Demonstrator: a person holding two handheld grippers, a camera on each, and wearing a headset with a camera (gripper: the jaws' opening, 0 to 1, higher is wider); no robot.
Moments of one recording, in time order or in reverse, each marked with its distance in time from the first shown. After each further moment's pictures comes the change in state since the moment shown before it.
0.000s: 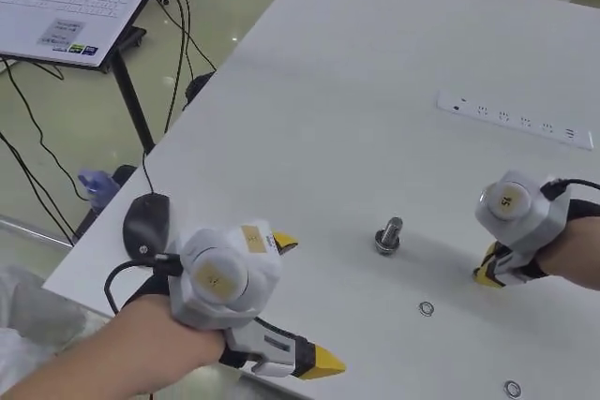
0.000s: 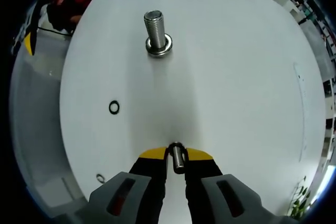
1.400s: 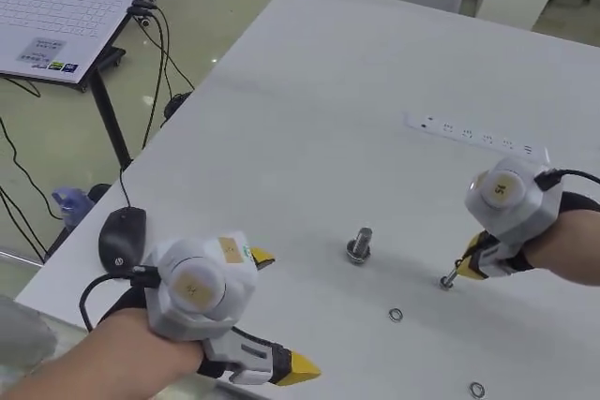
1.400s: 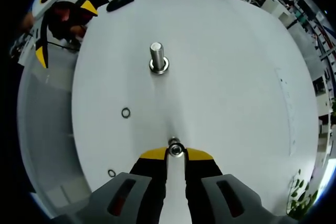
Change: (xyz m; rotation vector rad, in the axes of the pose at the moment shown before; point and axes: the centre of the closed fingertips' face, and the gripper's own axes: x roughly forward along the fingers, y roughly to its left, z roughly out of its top) left arm -0.001 -0.008 0.003 -0.009 0.003 0.018; right arm -0.048 0.000 0.007 0.032 -0.078 -0.048
